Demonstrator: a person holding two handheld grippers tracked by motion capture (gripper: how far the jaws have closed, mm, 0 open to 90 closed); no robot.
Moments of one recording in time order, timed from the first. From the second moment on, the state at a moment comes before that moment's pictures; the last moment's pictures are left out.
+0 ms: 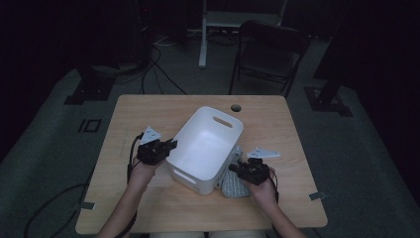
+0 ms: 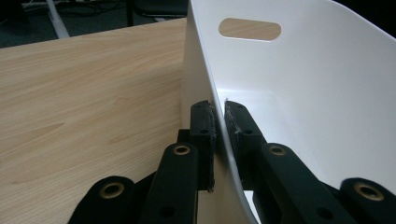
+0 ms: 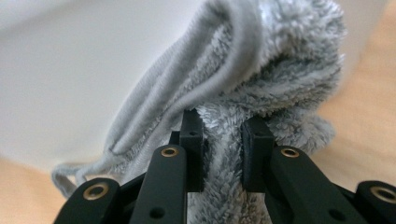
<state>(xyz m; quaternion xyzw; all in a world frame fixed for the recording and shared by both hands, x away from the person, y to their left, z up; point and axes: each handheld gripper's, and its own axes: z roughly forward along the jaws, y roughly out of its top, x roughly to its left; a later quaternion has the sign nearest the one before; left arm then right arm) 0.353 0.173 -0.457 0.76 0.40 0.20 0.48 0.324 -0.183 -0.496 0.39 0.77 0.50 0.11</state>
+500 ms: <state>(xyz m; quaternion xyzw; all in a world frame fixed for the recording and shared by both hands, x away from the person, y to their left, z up) 0.351 0.170 -0.458 0.76 0.39 0.21 0.48 0.308 -0.167 -0.492 0.37 0.76 0.50 0.16</state>
